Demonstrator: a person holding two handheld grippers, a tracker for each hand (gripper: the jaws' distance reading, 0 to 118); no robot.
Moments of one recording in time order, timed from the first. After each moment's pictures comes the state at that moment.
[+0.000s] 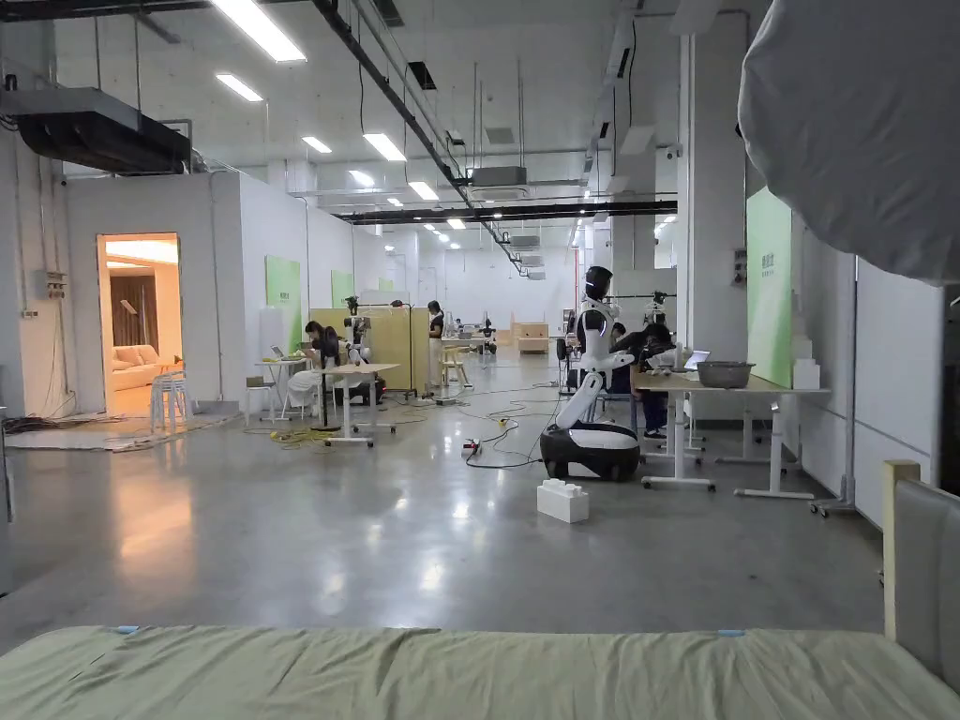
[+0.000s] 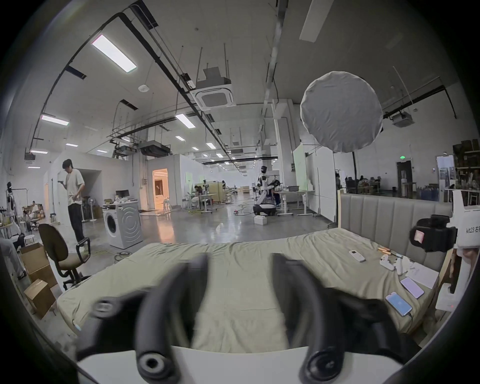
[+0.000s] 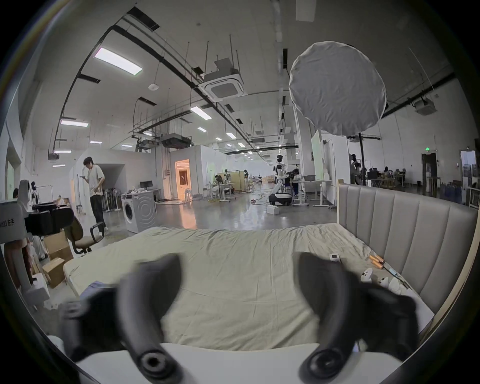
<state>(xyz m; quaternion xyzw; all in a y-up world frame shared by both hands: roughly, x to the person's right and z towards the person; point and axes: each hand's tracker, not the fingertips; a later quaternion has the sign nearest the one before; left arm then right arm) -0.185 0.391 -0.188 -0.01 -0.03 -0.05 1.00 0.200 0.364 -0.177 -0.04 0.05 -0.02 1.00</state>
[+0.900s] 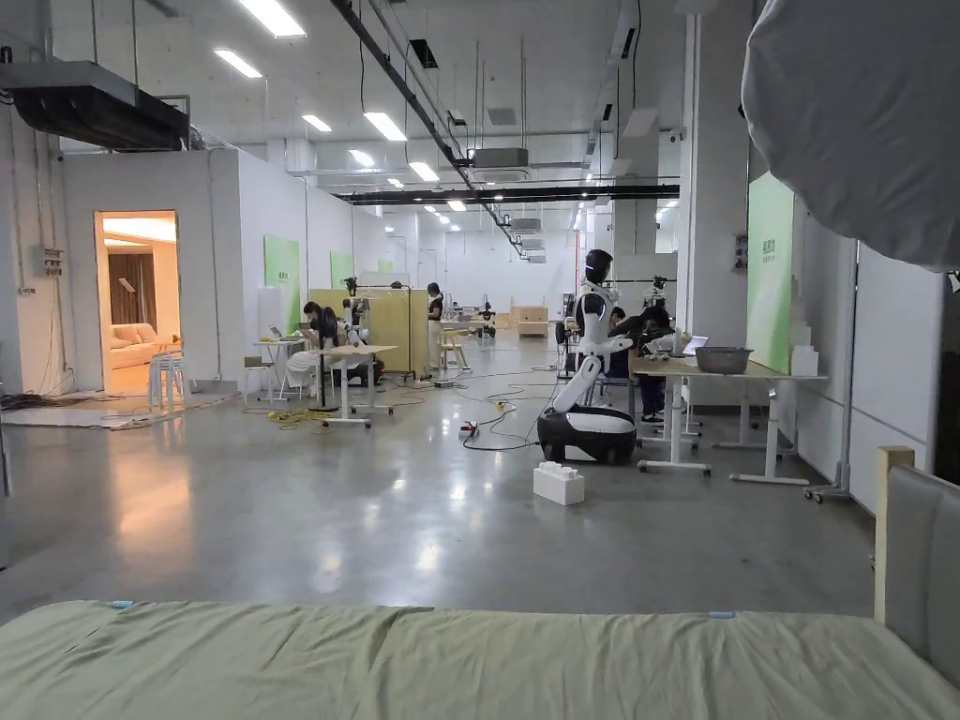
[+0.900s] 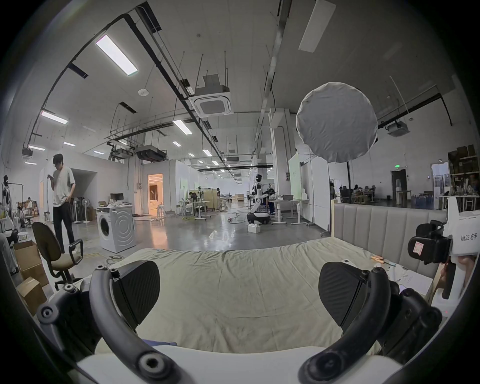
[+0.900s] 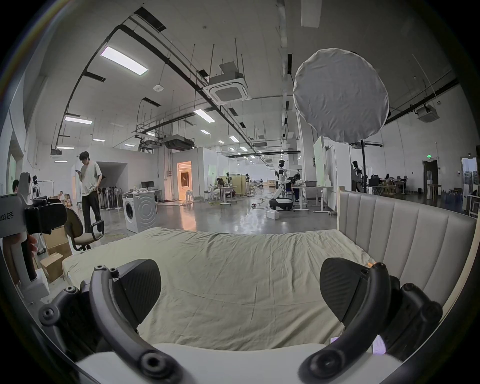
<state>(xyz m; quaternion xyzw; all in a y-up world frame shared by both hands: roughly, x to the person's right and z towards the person) -0.179 0.393 -0.181 0.01 -0.05 -0.03 1.00 0.196 0.367 -0.170 -0.01 0.05 0.00 1.00</state>
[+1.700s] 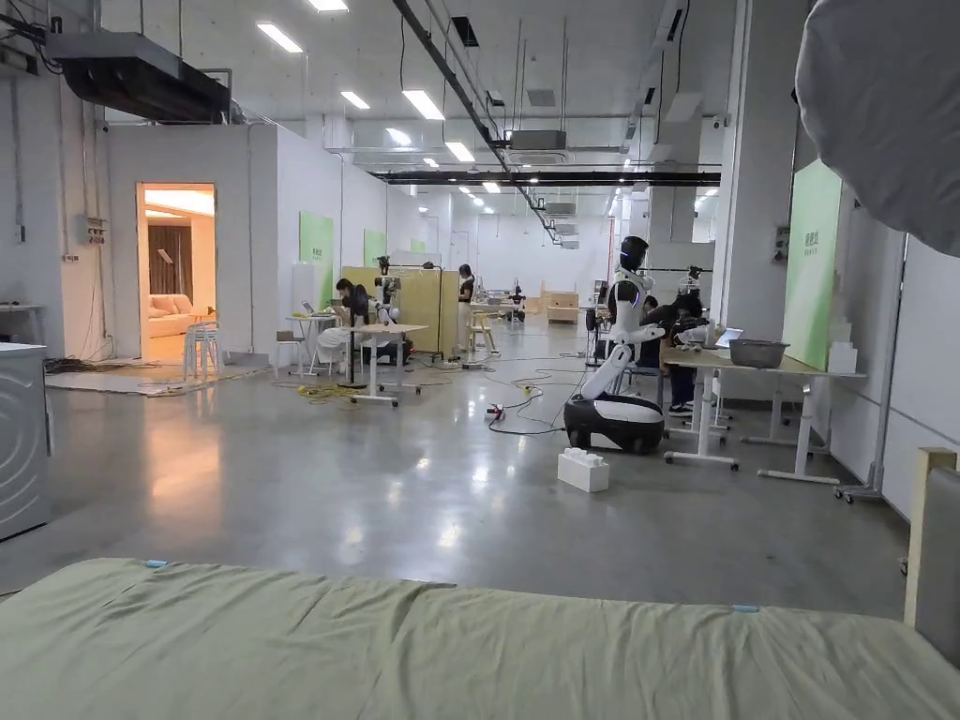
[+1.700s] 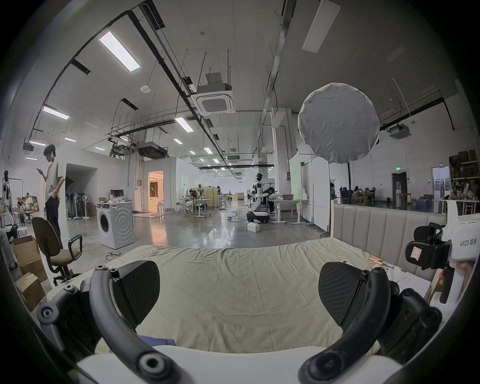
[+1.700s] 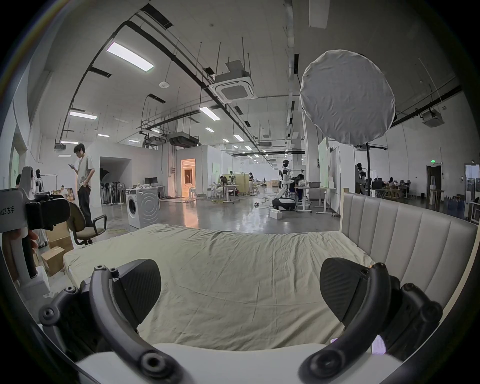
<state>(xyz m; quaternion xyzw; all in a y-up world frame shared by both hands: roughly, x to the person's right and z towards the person) -0.179 0.392 -0.179 0.01 -0.06 -0.03 1.00 0.189 0.367 -0.168 -0.02 0.06 0.02 1.00</state>
